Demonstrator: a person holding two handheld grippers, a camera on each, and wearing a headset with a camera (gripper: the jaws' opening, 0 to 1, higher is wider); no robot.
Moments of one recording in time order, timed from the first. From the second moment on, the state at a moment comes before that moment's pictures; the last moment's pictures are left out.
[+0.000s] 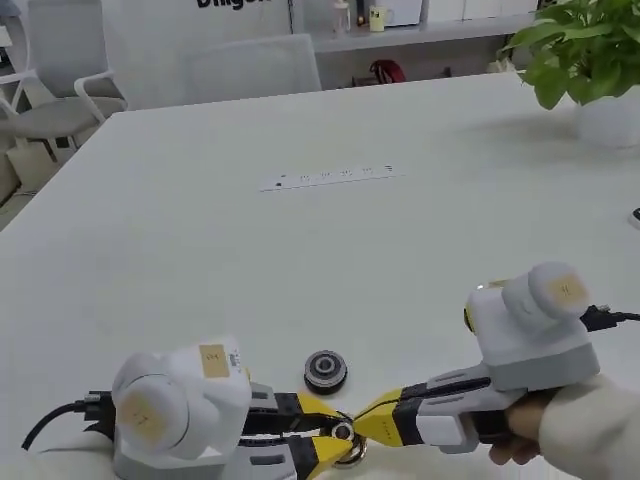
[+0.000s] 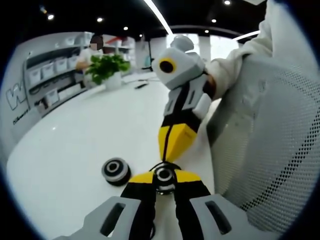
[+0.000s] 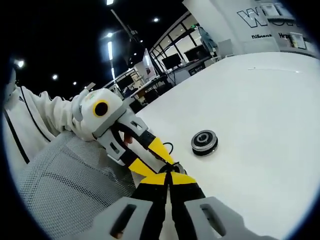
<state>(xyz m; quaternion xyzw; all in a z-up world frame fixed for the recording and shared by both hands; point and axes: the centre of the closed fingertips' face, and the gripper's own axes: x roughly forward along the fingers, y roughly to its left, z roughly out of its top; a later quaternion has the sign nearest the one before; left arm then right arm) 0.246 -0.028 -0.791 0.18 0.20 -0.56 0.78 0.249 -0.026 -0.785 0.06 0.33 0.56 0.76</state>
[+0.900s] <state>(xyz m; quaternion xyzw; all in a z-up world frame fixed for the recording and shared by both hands) 0.238 0.036 -0.687 0.22 0.19 -0.53 0.79 0.260 -0.030 -0.744 0.08 0.29 0.57 0.77</state>
